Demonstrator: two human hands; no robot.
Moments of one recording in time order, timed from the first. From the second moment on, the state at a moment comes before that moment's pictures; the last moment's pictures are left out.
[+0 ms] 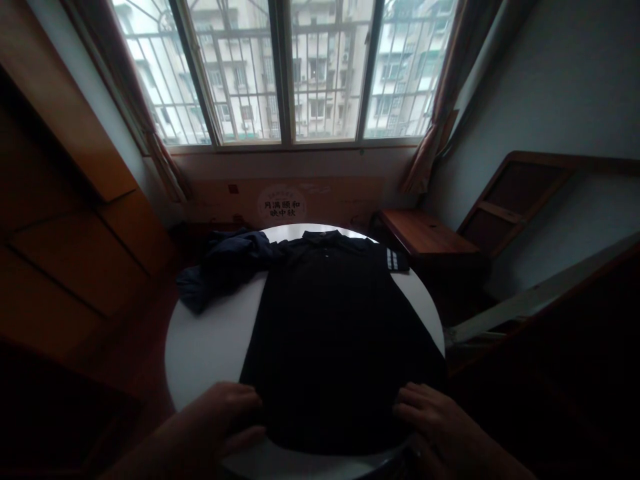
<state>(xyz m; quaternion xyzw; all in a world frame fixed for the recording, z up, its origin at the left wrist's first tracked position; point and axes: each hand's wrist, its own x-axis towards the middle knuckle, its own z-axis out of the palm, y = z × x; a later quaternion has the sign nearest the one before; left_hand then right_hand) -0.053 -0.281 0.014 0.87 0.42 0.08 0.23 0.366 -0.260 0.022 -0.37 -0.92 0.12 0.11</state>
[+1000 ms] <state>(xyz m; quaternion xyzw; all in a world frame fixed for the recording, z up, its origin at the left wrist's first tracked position) -0.069 0.081 0.073 0.60 0.79 0.13 -0.05 0.128 -0.086 -0.011 -0.21 -0.96 0.16 0.08</state>
